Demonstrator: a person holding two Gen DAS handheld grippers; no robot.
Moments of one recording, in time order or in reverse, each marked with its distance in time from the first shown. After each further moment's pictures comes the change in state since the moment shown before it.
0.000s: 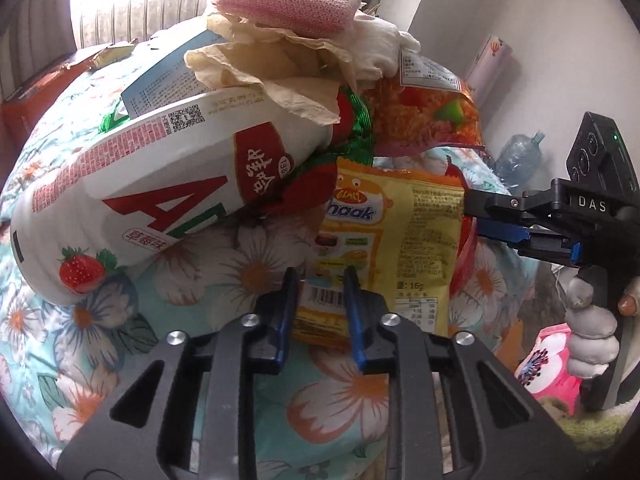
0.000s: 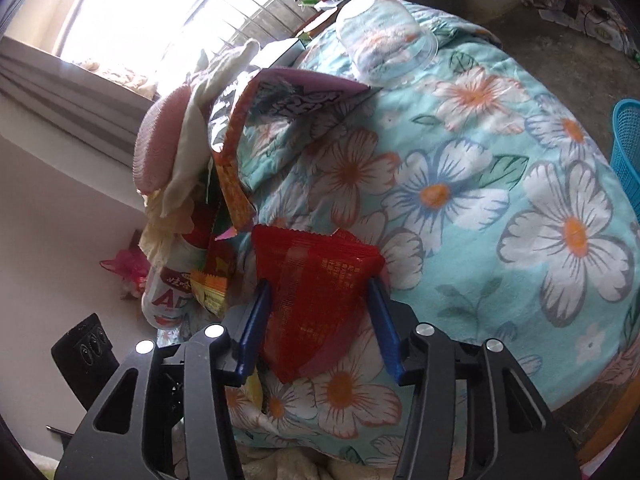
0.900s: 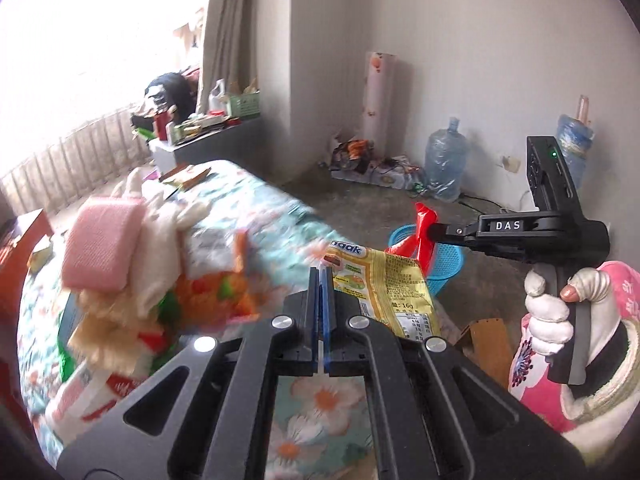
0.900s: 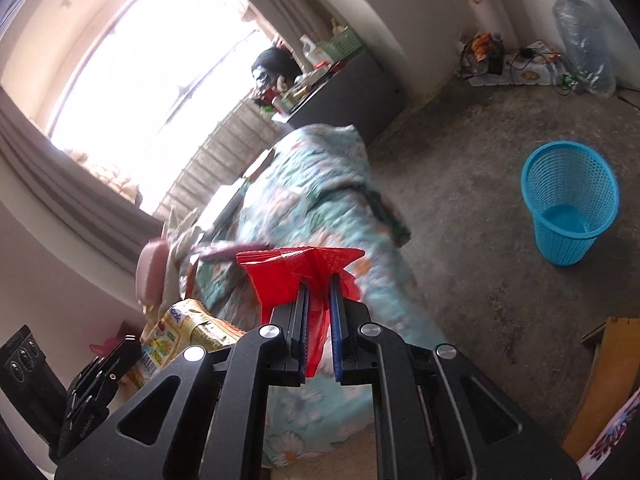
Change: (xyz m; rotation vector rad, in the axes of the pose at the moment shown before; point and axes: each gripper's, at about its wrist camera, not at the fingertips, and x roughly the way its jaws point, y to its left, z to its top) left arm -0.045 -0.168 0.074 0.436 -0.238 -0.147; right arm -0.156 -0.095 0.016 0.124 -0.425 -0.067
